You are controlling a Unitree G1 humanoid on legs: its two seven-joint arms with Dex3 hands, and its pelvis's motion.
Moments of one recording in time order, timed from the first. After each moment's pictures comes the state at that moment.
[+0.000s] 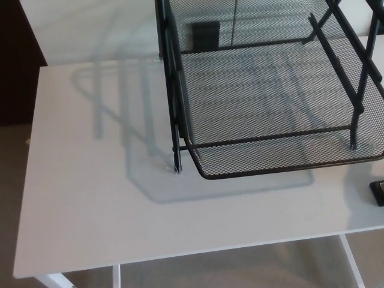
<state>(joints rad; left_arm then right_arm) 0.09 0.73 0.21 1.16 0.02 -0.03 -0.20 -0.11 -1.11 0.12 0.01 -0.10 0.34 0.46</state>
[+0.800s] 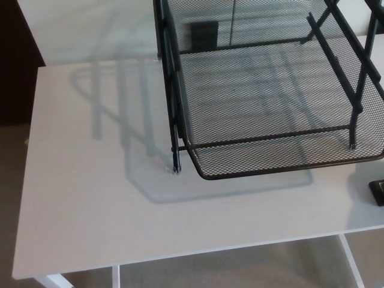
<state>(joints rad) 0.07 0.73 0.20 1.18 0.03 -0.03 -0.19 -0.28 -1.05 0.31 0.25 -0.35 0.09 0.47</state>
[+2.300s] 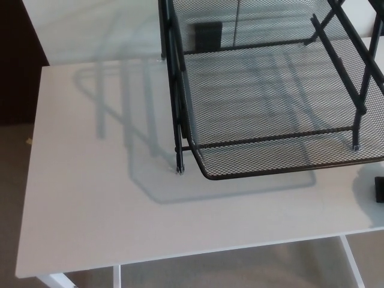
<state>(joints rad) 0.07 0.73 0.15 1.18 0.04 -0.03 -0.19 -0.27 -0.98 0.48 0.50 -0.72 -0.10 -0.25</state>
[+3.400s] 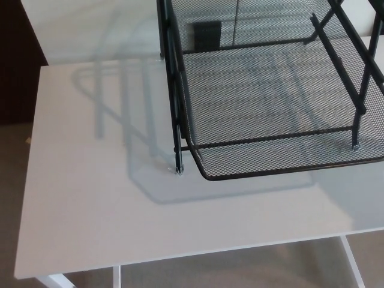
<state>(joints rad) 0.14 0.74 0.14 1.19 0.04 -0.06 -0.19 -0.11 -1.02 -0.14 0.19 -0.68 -0.16 -0.49</state>
